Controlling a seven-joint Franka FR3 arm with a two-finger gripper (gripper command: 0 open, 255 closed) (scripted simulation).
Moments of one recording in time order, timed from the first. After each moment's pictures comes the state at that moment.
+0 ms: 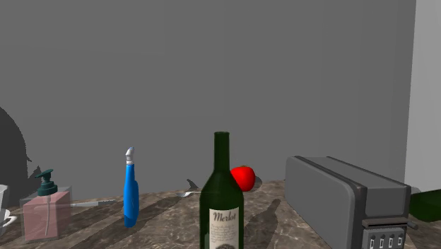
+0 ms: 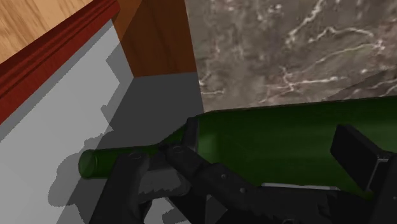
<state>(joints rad) 0.55 -0.42 -2.07 -2.49 -0.30 2.84 -0.86</state>
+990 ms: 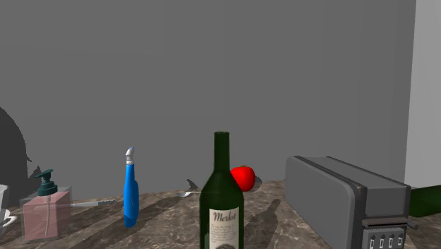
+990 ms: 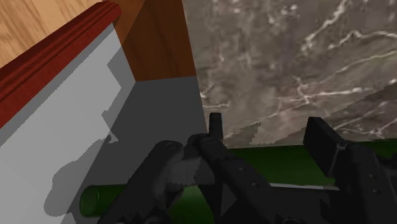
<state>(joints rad) 0.74 -0.47 -2.27 -2.46 -0.38 2.91 -0.78</state>
